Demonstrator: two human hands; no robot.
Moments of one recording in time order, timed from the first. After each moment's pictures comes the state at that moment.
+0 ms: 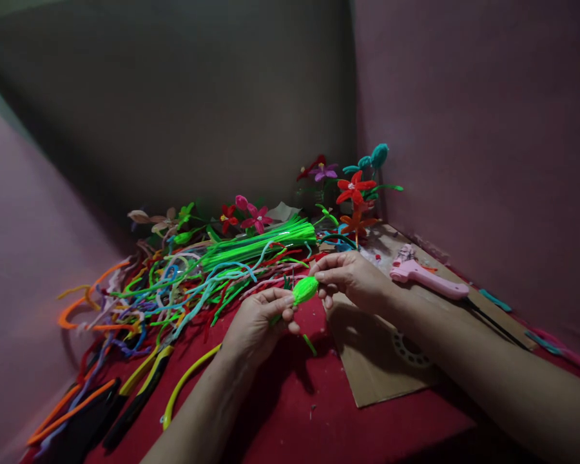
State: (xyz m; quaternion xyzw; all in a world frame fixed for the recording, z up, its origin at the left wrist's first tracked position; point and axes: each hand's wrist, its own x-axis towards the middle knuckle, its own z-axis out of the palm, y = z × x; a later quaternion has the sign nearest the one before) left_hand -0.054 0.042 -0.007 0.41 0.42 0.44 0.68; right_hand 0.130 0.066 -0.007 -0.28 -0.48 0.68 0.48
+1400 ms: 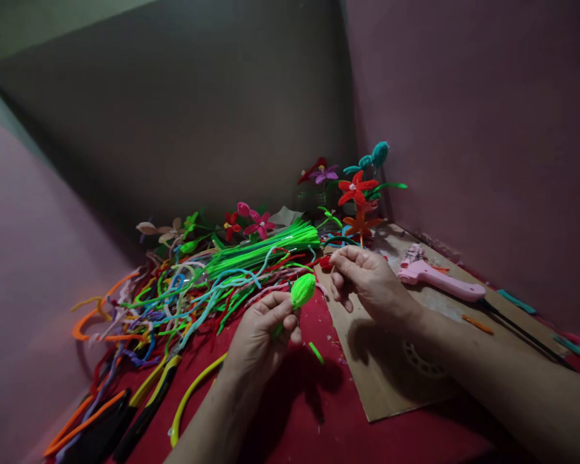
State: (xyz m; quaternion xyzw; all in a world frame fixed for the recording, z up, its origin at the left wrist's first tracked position) left_hand -0.048 0.033 -0.001 0.38 0.38 0.50 0.68; right_hand 0.130 0.053 -0.006 -0.29 -0.47 0.57 0.60
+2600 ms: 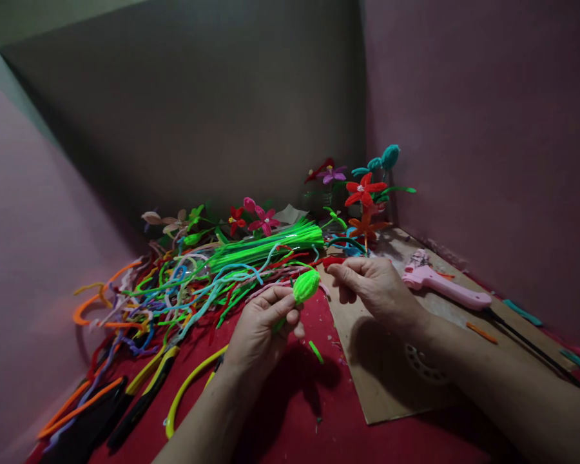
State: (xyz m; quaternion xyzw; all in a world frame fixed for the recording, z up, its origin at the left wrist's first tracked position) left_hand -0.048 0.034 -0.003 0.38 0.37 0.53 0.67; right_hand 0.134 0.048 -0.002 -0.41 -0.61 0.42 0.53
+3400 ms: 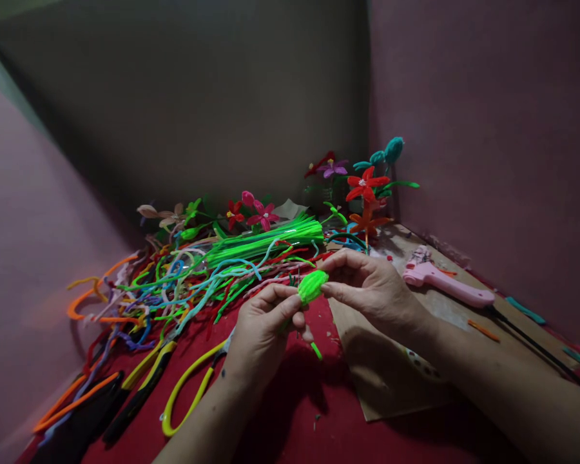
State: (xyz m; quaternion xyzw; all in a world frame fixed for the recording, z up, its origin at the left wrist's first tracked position) left_hand -0.041 0.022 -0.003 0.44 0.37 0.52 0.62; right_hand 0.128 0.042 -0.006 -0.28 -0.61 0.47 0.57
